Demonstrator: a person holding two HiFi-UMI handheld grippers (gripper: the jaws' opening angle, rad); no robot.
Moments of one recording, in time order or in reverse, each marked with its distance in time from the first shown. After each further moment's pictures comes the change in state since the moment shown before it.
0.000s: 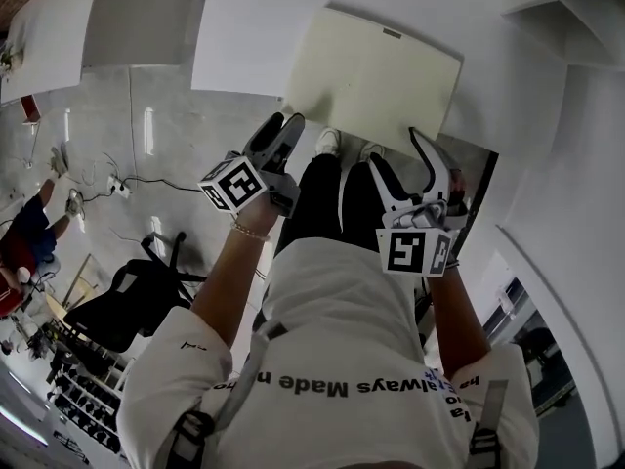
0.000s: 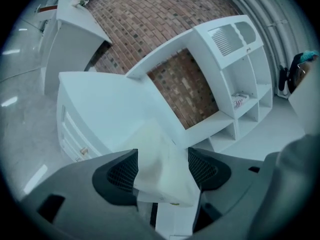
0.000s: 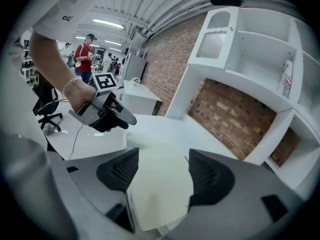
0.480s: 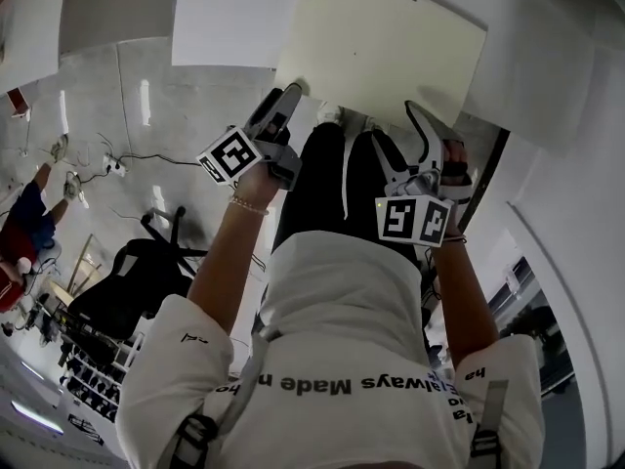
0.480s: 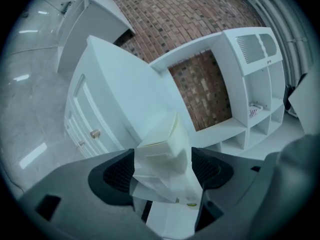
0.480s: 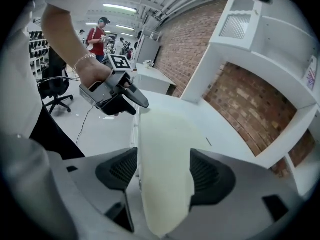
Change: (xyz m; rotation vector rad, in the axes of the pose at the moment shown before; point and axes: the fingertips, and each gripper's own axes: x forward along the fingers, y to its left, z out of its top) left arm 0.014 0.072 -0.025 -0.178 0.006 0.032; right arm 0.053 0.055 -0.061 -0.123 0.143 0.101
